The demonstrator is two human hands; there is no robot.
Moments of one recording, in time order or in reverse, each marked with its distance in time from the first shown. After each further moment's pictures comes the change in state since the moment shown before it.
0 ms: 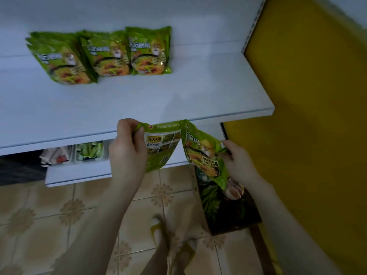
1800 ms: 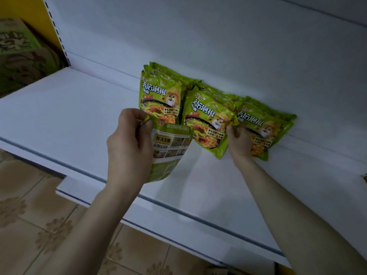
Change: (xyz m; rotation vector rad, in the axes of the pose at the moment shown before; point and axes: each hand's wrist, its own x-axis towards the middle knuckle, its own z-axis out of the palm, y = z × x) left_hand 0.186 -0.170 -0.040 -0.072 0.513 -0.202; right_hand 0.380 -0.168 0.196 0.178 0.199 -0.259
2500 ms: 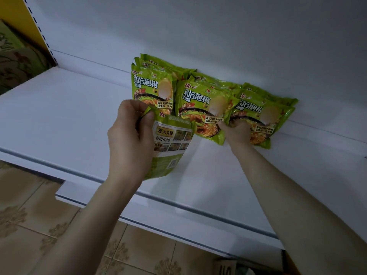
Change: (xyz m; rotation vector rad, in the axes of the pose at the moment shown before) left_hand 0.007 -0.013 0.011 -0.073 -0.051 0.077; right_hand 0.002 -0.003 0.010 0.002 0.004 0.200
